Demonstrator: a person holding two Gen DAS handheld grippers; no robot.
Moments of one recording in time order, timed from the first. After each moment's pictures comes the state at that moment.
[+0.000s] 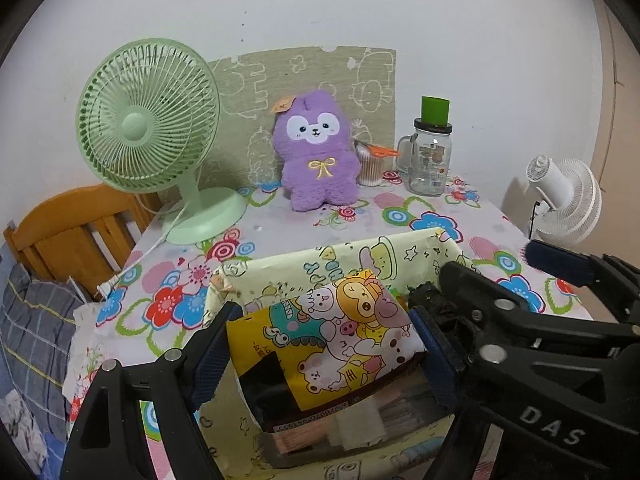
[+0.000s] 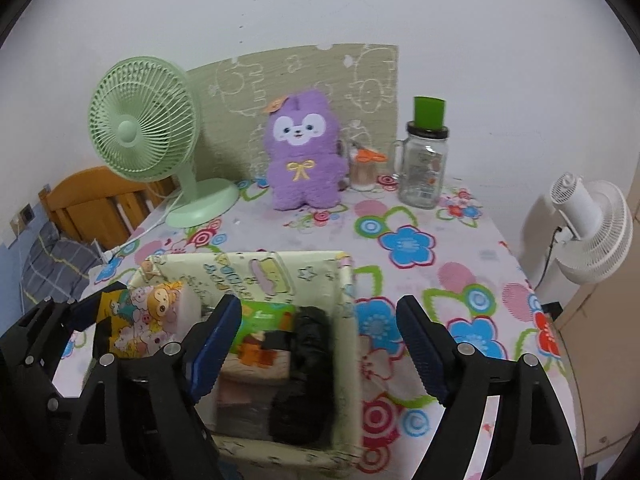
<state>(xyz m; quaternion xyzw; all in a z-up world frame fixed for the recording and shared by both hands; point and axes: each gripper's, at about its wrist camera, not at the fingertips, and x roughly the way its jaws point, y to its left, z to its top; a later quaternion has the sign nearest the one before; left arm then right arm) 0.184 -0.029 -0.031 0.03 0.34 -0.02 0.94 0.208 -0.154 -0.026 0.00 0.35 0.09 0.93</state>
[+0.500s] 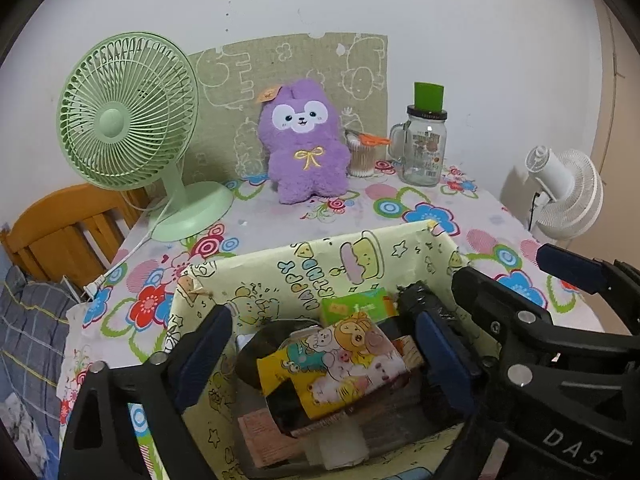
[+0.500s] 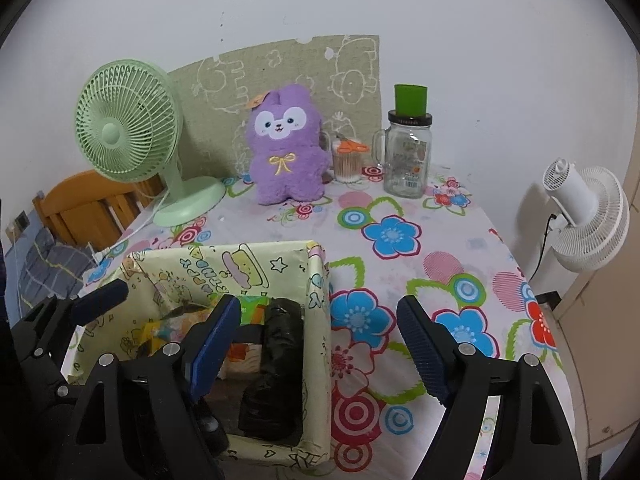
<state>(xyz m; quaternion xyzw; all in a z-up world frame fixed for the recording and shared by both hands) 0.200 -0.045 -0.042 0.04 0.35 -0.02 0.94 0.213 -0.168 -0.037 0.01 0.36 0.09 0.93</state>
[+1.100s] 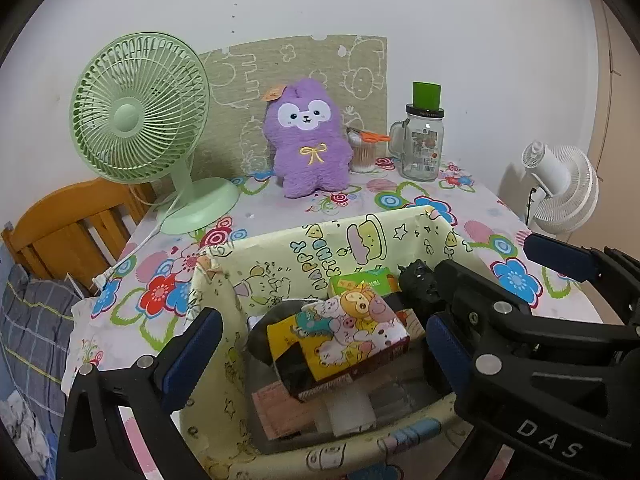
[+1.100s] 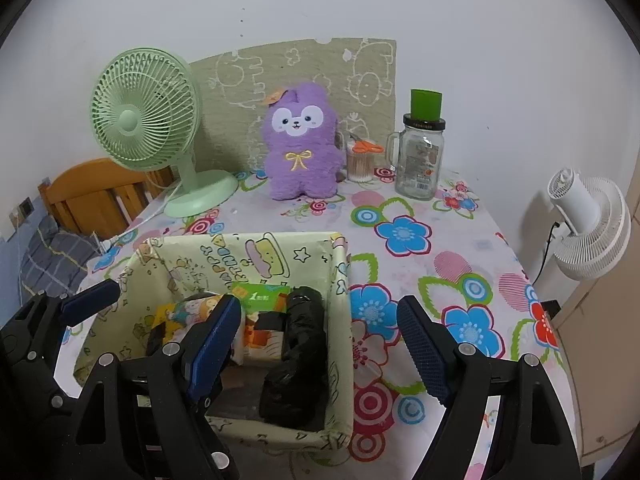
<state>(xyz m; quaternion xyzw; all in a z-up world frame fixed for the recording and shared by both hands) 0.178 -0.037 -0.040 0.04 0.35 -0.03 0.94 0.198 -0.153 -0.033 0.00 0.35 0.10 0.93</state>
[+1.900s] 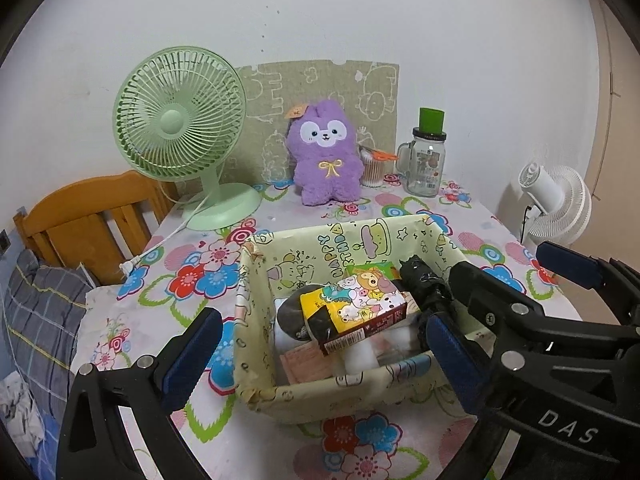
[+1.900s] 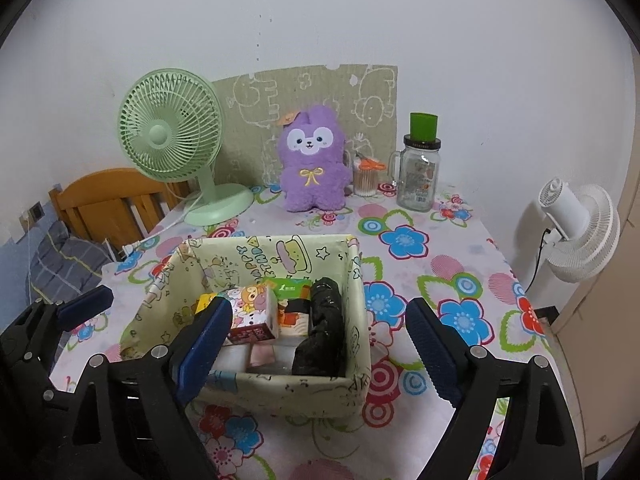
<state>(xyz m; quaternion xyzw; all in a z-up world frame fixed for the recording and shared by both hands) 0.128 -0.020 -0.018 0.02 0.33 -0.01 0.95 0.149 -0.148 -0.008 0.00 0.32 0.10 0.94</state>
